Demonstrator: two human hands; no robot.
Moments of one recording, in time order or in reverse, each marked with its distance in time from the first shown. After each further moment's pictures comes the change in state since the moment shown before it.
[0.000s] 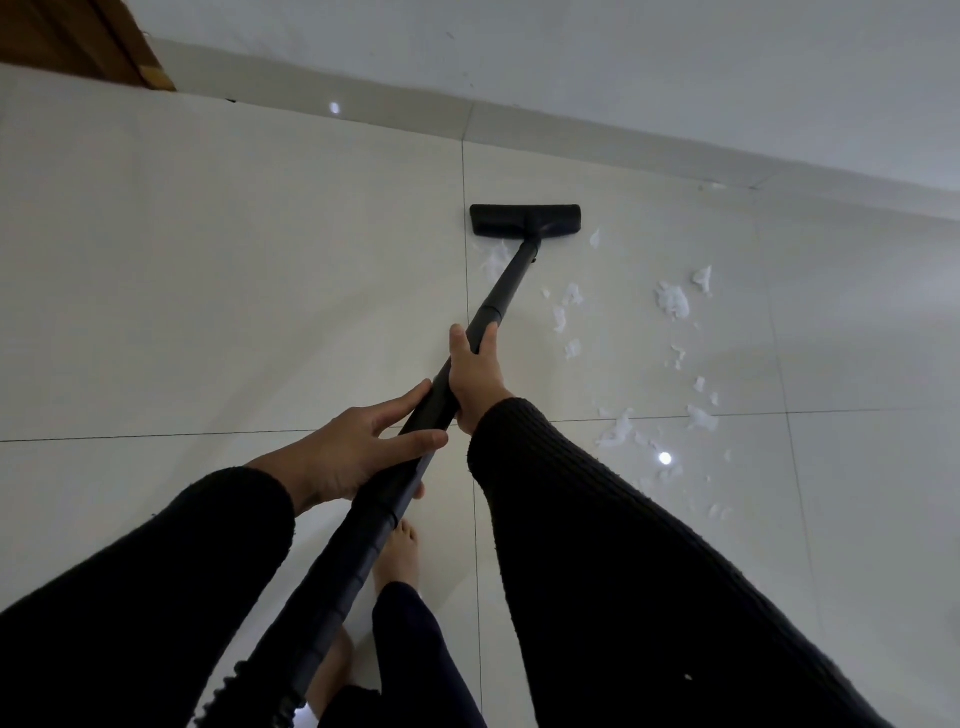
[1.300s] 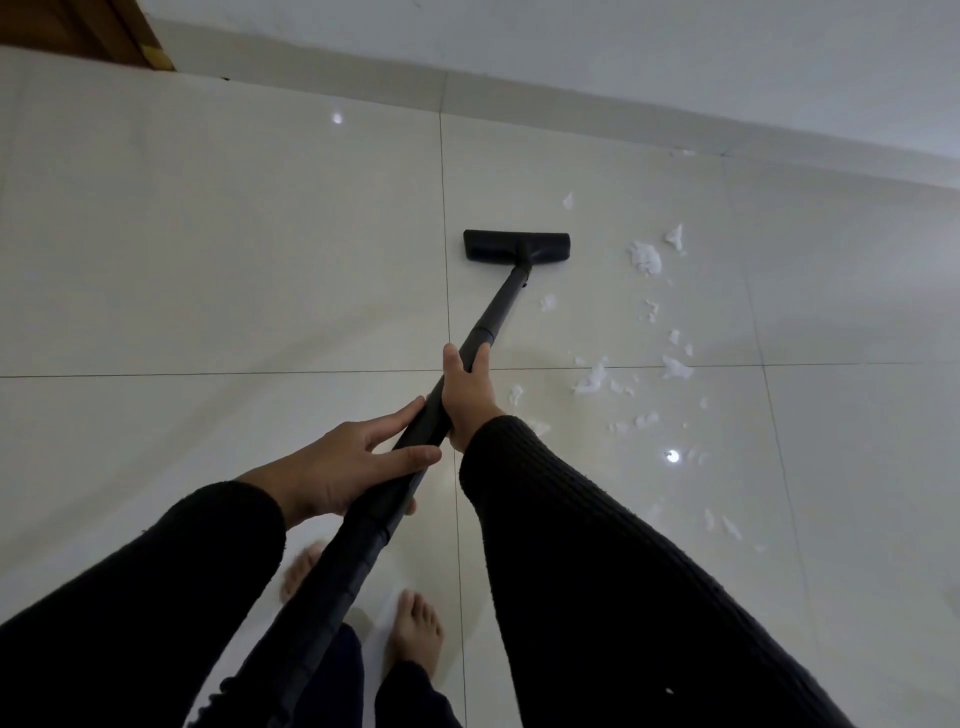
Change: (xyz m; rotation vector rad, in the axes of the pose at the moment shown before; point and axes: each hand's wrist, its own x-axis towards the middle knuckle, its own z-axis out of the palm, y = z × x) left_hand -0.073 -0.068 0.112 0.093 0.031 -0.012; right_hand -0.092 0.097 -0.074 0.038 -0.036 0.041
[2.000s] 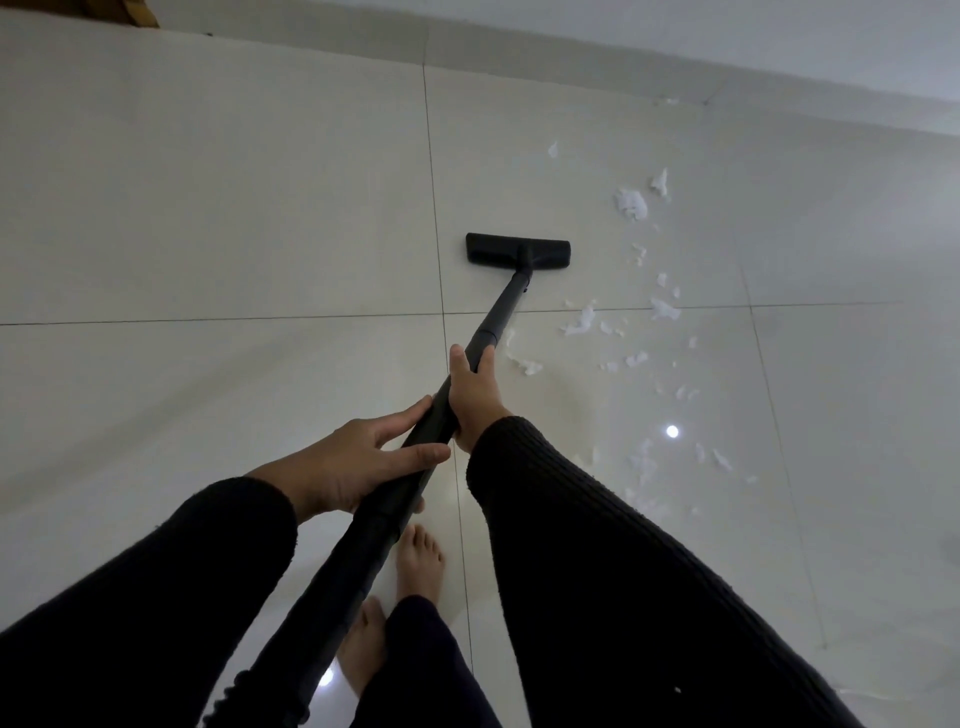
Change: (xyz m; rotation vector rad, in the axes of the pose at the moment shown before) left_hand -0.044 -0.071 0.067 0.044 -0.050 -0.023; right_hand -0.059 0.096 -0.037 0.092 0.018 -0.002
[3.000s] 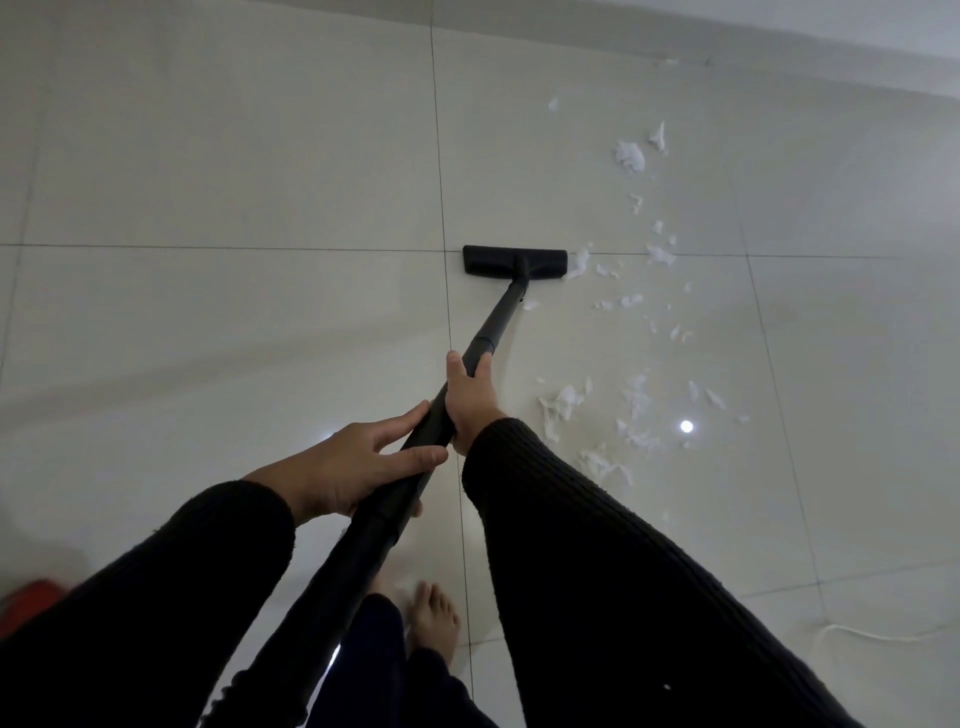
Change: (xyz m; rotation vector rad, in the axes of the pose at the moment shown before) left_hand -0.075 -0.100 0.111 0.017 0.051 -0.028; right_hand -0.088 0.124 -0.058 -0.041 -0.033 0.048
